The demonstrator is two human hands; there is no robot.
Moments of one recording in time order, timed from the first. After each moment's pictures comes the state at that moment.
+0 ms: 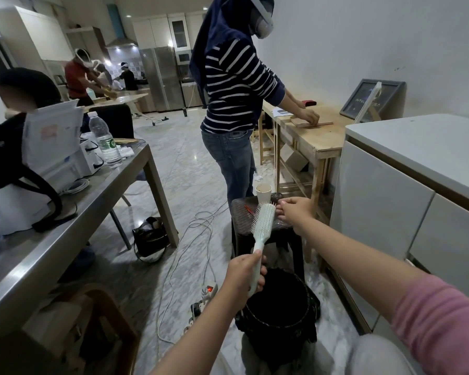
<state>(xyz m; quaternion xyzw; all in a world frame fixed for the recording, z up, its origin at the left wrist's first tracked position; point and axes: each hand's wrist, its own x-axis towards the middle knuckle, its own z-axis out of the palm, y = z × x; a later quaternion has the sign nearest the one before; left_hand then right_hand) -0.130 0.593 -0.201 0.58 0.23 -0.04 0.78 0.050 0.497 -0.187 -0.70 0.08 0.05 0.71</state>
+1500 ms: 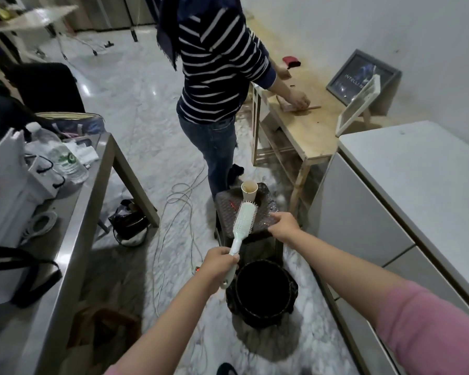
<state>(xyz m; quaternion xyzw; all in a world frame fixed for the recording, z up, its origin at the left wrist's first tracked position) -0.012 0.697 -0.052 0.72 0.30 -0.18 0.60 0.105 0.534 -0.071 -0.86 0.10 0.21 0.46</state>
